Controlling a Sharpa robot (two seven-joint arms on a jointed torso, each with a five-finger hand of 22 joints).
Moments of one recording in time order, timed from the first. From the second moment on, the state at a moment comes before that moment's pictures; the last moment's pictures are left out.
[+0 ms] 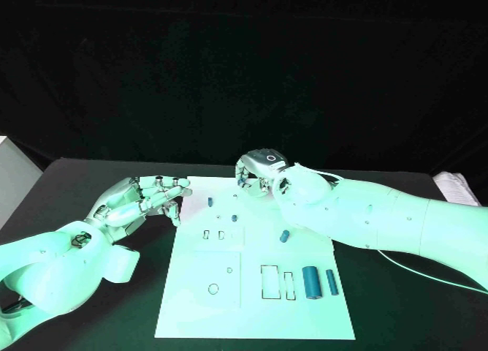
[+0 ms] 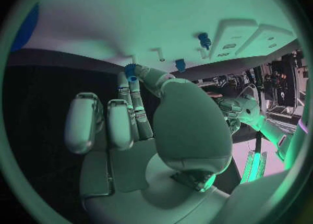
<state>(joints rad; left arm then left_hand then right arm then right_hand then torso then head) 1.26 -1.10 -0.03 1.82 -0.13 -0.24 0.40 1.32 -0.18 0.52 0.11 0.05 0.83 0.21 0.23 0.22 1.08 0.15 0.07 0.07 1.05 0.07 0.85 0.62 0.17 1.06 0.16 0.81 0.45 1.39 -0.47 -0.15 1.17 -1.67 -0.49 -0.19 1.32 -0.19 0.61 0.01 0.14 1.08 0.11 0.27 0.41 1.26 0.07 0.07 0.14 1.47 -0.03 1.36 1.22 0.10 1.46 0.07 1.28 1.16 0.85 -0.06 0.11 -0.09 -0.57</state>
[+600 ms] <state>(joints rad) 1.26 -1.10 -0.03 1.81 -0.13 -0.24 0.40 1.32 -0.18 0.52 0.11 0.05 0.83 0.21 0.23 0.22 1.08 0.15 0.07 0.07 1.05 0.07 0.85 0.62 0.17 1.06 0.16 0.81 0.45 1.38 -0.47 -0.15 1.18 -1.67 -0.49 -0.19 1.32 -0.19 0.61 0.01 0.14 1.08 0.11 0.27 0.42 1.26 0.07 0.07 0.14 1.47 -0.03 1.36 1.22 0.10 1.46 0.07 1.28 1.16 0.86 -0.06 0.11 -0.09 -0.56</state>
